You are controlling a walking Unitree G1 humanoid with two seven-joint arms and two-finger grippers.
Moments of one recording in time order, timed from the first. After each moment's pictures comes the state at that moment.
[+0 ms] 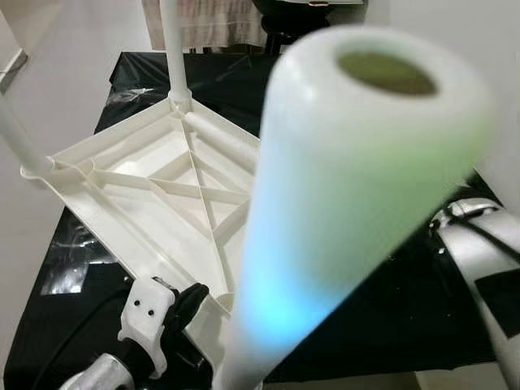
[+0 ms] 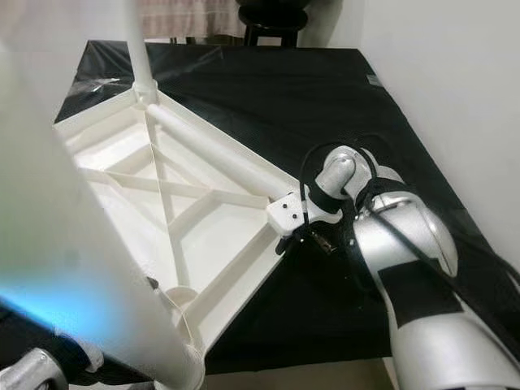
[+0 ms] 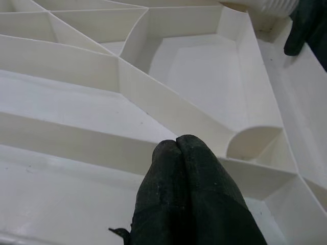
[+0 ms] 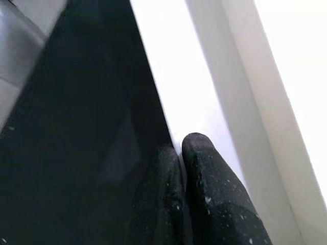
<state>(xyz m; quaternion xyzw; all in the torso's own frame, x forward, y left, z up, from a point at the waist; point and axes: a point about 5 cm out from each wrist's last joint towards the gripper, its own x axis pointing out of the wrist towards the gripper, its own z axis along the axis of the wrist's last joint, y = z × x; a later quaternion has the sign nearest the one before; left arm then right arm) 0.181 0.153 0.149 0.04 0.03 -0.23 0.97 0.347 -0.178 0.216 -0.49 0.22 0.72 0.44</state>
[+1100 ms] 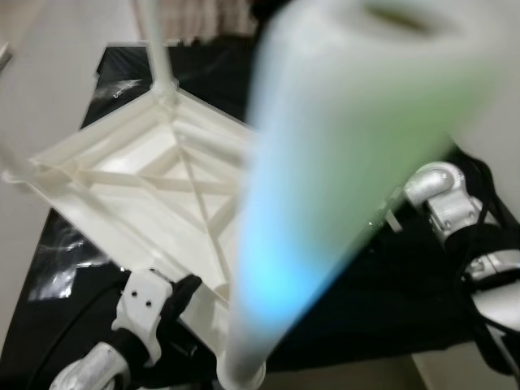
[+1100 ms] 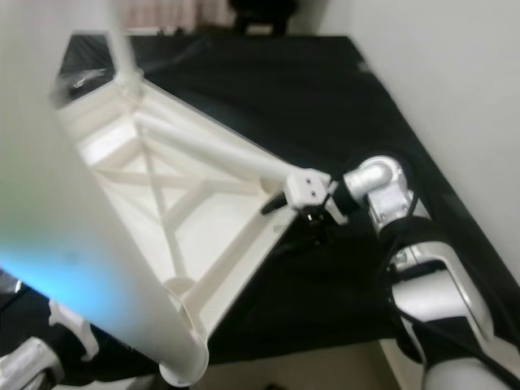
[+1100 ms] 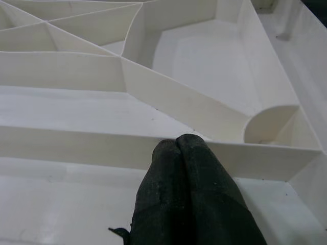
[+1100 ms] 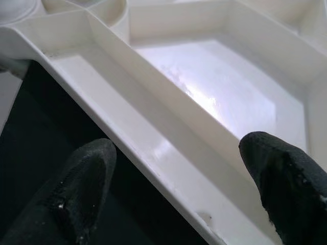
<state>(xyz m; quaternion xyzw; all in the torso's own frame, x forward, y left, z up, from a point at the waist) 0.196 0.161 0.154 0.08 0.01 -0.18 0.98 0.362 -0.191 0.243 -0.36 0.08 0.66 0.66</state>
